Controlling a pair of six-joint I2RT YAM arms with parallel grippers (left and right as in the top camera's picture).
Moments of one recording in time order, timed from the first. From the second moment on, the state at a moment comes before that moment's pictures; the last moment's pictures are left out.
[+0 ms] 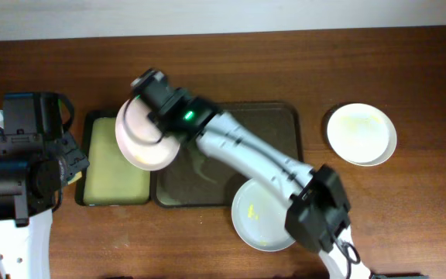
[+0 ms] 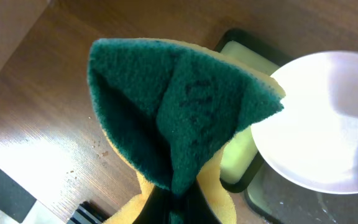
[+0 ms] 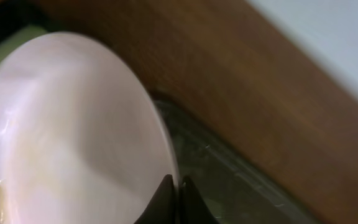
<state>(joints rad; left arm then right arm) 0.03 1.25 1.68 -1.52 -0.37 -0.45 0.81 2.18 2.07 -0.79 0.22 0.08</state>
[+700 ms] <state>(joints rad) 0.03 1.29 1.68 -1.50 -0.35 -0.45 -0.47 2.13 1.83 -1.52 -0.21 0.08</state>
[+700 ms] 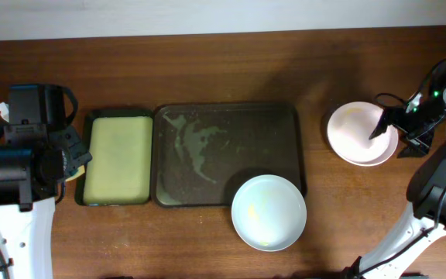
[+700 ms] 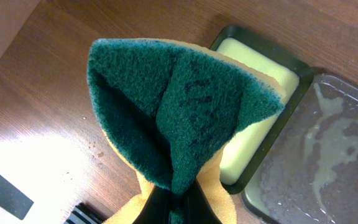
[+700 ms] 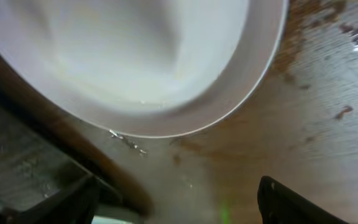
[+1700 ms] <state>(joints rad) 0.03 1.30 1.68 -1.50 -0.33 -0.45 0.21 1.49 1.11 -0.77 -0.34 0.47</state>
